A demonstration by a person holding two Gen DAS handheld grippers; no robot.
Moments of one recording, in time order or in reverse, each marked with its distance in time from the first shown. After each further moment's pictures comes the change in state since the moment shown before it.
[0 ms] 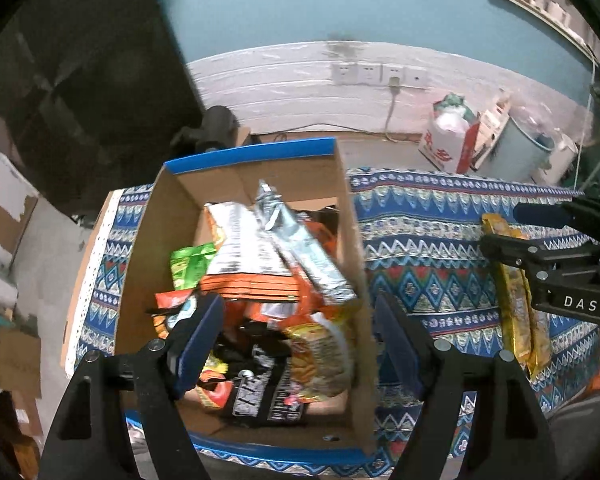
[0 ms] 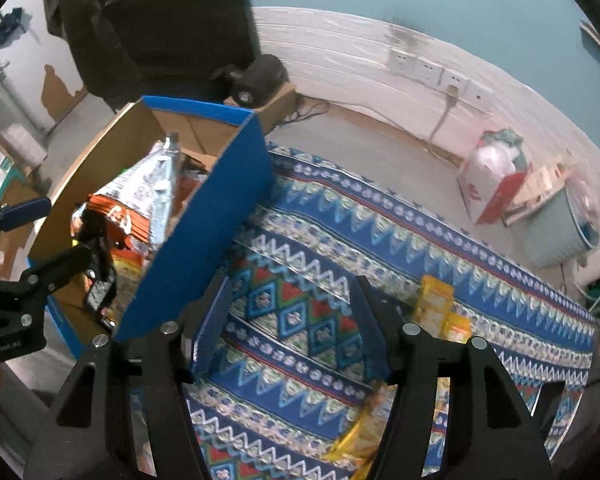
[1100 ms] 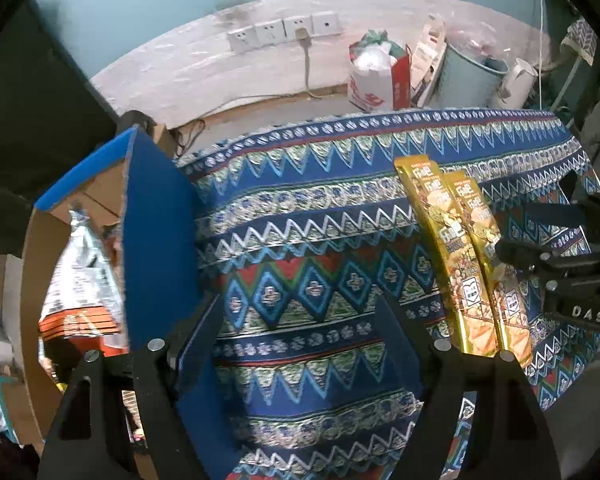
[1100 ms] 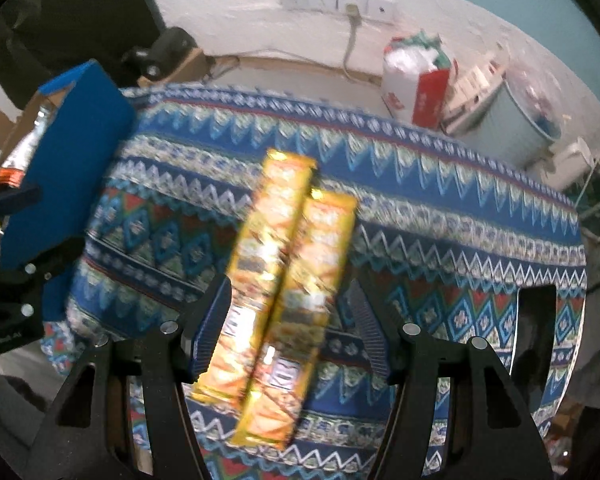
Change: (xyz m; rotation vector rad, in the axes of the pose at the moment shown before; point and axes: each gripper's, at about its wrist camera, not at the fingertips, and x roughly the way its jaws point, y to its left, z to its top) left arm 0.066 -0.146 0.002 0.211 0.115 -0.089; right arm 0.016 -0.128 -0.096 0.211 0.129 -0.115
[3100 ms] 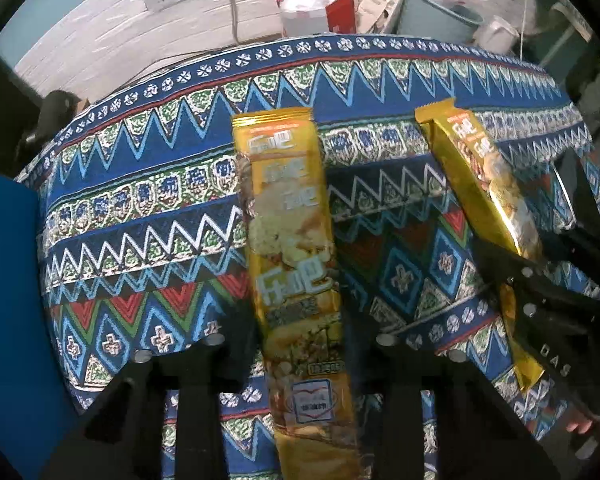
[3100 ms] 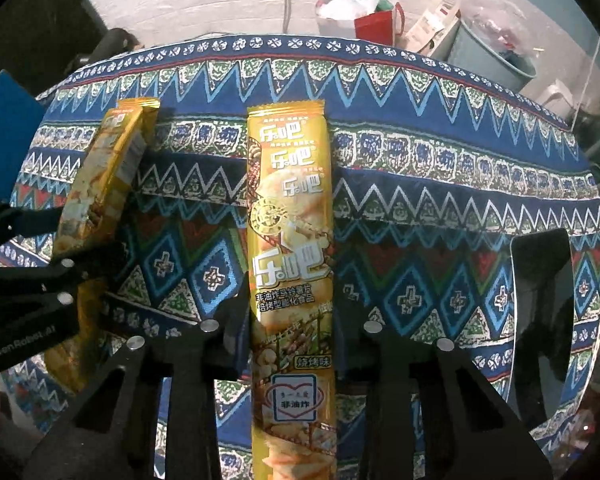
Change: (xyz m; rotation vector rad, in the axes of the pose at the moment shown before) left arm 0.098 -0.128 0.026 0.045 0.171 -0.126; right arm 0.057 -0.093 -0.038 0.122 0.022 -0.055
